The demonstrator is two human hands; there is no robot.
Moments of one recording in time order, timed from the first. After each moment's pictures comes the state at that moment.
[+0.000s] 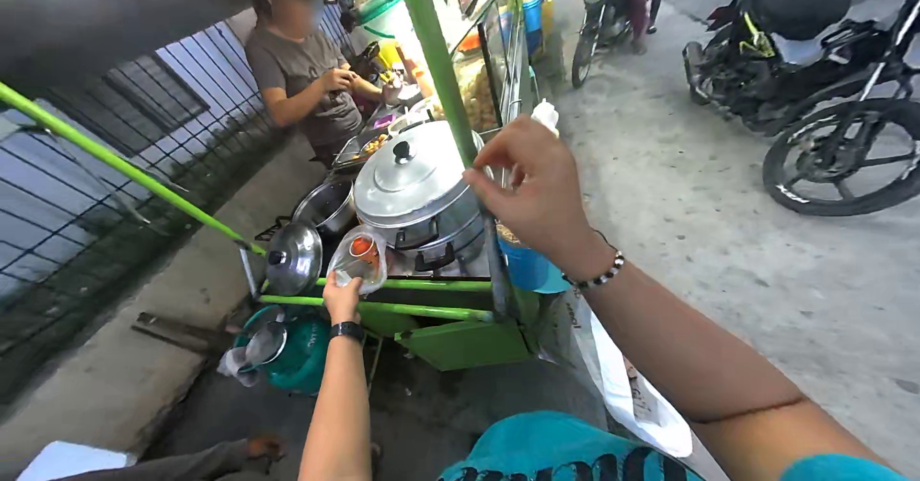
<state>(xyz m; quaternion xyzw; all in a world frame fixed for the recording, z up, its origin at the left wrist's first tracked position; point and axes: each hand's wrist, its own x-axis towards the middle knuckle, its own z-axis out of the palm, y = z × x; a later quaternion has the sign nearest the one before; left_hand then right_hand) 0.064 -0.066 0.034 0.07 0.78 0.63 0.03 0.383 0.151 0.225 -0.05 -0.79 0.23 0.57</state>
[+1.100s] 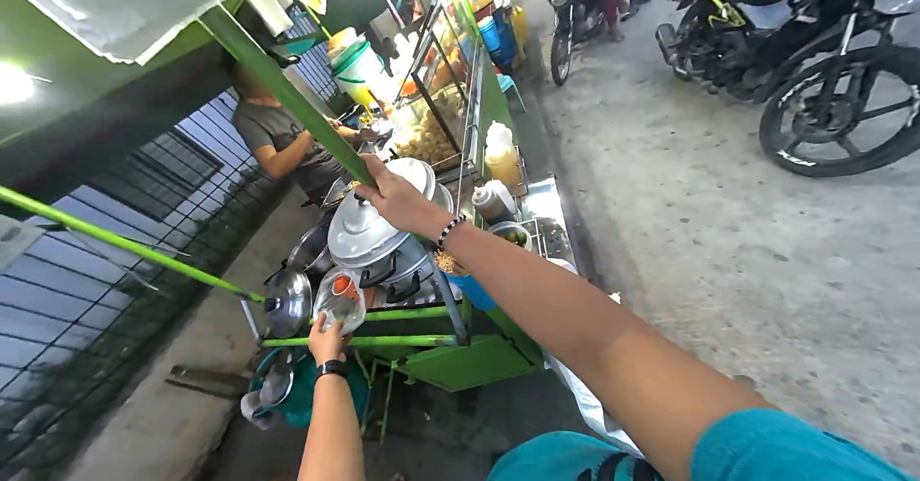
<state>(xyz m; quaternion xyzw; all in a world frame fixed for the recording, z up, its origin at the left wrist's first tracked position) 0.102 -0.051 0.043 0.02 0.79 0.61 0.02 0.301 0.214 0.235 0.01 -0.80 0.47 0.37</state>
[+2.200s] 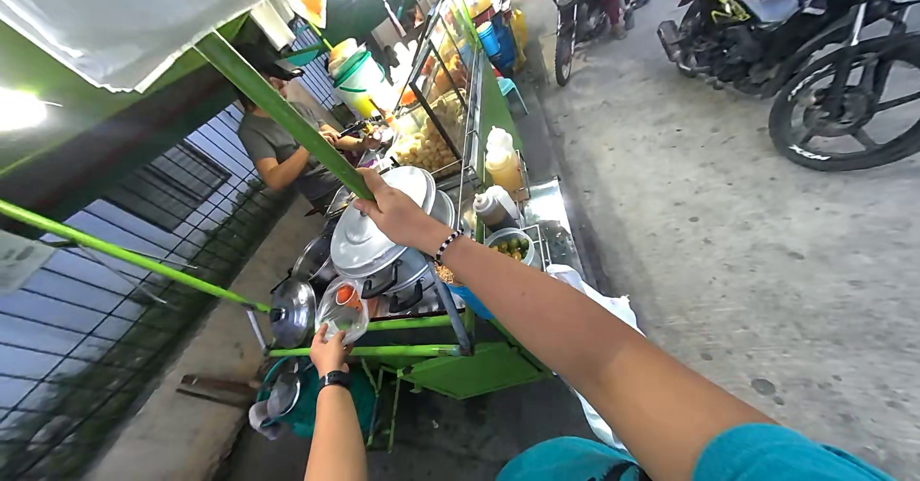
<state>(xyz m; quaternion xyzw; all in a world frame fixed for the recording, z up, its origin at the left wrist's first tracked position) 0.101 -0.051 0.044 0.02 0.79 0.62 0.01 0.301 0.214 0.232 0.01 -0.79 0.47 0.38</state>
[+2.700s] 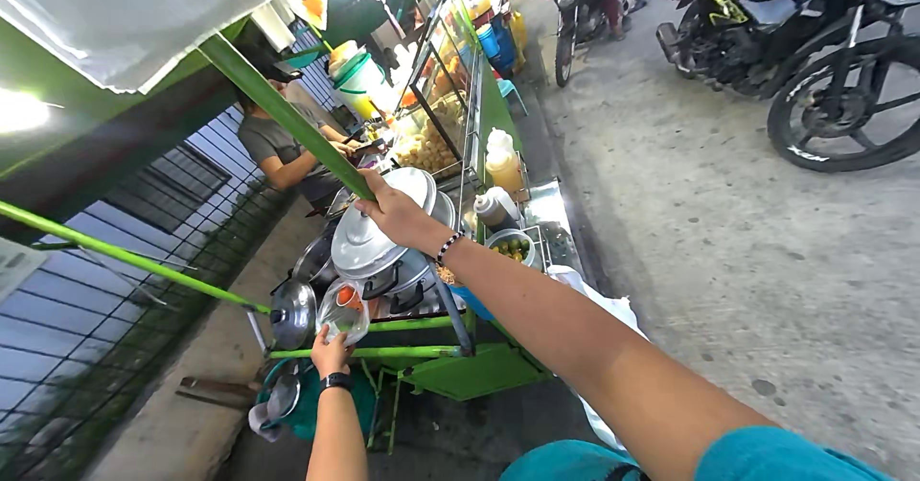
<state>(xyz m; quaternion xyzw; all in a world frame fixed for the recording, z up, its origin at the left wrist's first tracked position) 0.104 -0.051 0.045 0.02 0.79 0.61 0.01 0.302 0.213 0.233 0.01 -0.79 0.47 0.38</state>
